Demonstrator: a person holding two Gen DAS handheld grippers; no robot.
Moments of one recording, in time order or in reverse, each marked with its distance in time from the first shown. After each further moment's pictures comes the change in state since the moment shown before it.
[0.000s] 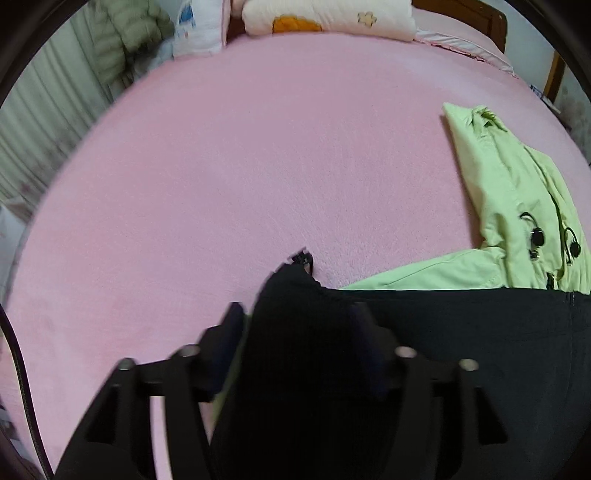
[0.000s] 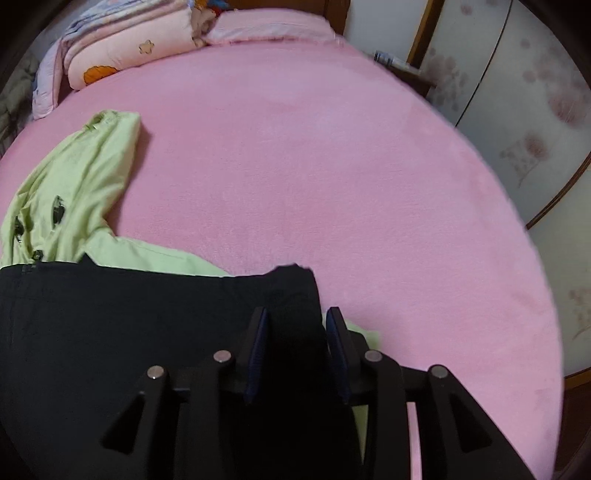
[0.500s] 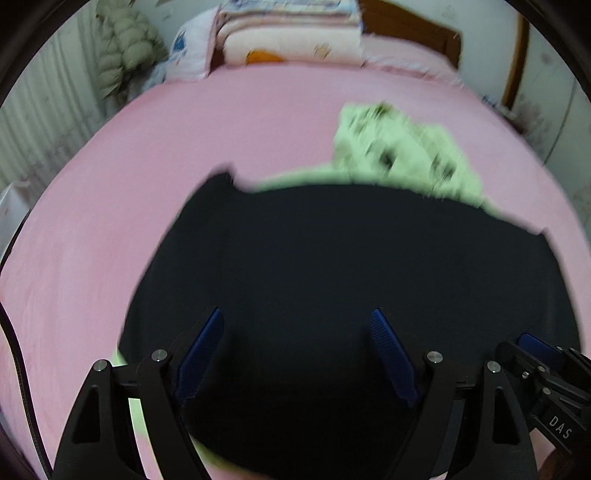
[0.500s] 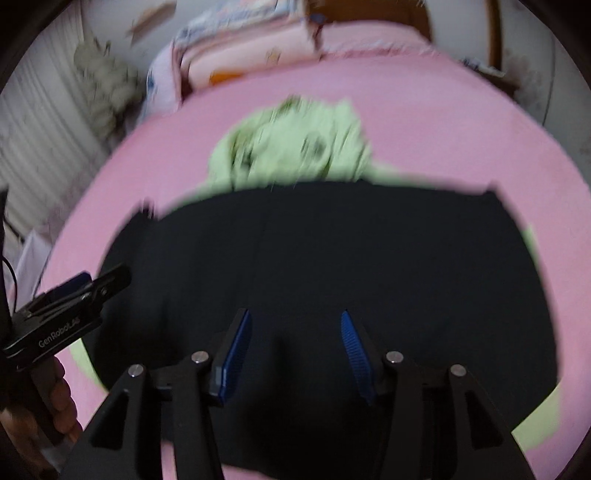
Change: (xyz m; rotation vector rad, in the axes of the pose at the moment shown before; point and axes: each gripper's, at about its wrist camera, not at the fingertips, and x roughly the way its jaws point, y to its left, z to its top) left arm -0.104 -0.054 -0.154 -0.020 -0.068 -0.091; right arm -0.091 0.136 -0.128 -0.061 0.060 0.444
